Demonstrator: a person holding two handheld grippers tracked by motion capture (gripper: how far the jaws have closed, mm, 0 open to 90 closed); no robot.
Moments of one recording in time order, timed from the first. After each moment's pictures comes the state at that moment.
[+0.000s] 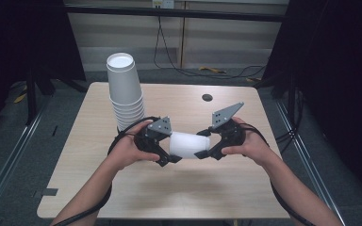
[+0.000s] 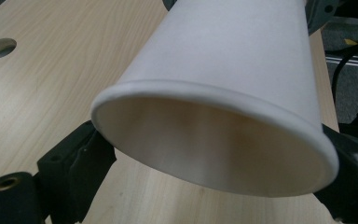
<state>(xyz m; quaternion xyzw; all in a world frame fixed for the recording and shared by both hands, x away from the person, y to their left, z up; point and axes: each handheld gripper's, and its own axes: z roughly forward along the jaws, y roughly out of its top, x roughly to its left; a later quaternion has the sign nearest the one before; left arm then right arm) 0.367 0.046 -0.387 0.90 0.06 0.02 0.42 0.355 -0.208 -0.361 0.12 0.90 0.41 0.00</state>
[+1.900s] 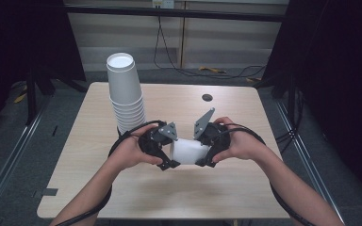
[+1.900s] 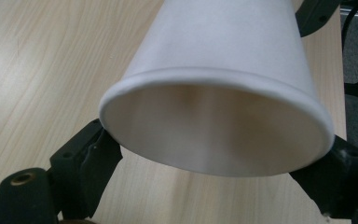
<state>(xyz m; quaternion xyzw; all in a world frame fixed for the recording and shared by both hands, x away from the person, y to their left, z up) 0.359 0.034 -0.387 0.94 0.06 0.02 0.33 0.348 -0.168 -0.357 0.10 0.97 0.20 0.04</state>
